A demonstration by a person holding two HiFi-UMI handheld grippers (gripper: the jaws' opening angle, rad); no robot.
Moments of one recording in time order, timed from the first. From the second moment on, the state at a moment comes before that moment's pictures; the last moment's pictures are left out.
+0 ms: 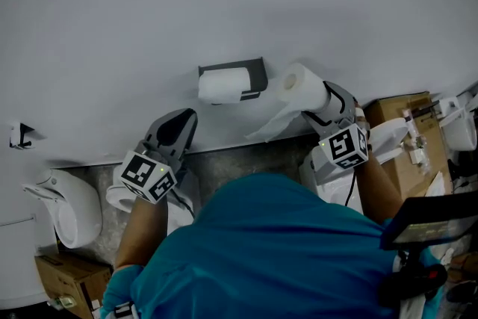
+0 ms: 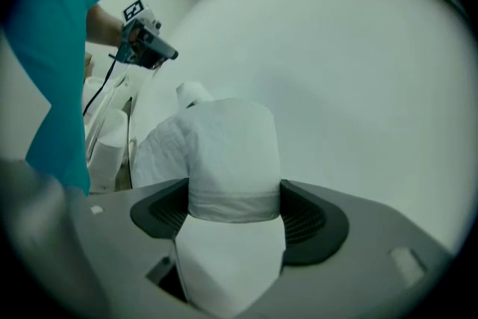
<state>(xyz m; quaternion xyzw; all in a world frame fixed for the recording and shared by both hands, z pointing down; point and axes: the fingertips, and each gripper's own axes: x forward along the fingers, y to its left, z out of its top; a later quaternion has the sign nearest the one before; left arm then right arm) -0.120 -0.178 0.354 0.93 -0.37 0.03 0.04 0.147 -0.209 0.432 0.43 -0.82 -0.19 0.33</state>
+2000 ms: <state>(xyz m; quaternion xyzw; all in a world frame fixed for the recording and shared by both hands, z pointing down) -0.049 -0.262 0.426 0.75 -0.02 0.65 -0.10 0.179 -0.189 0.310 0.34 -0.94 0.03 -0.08</state>
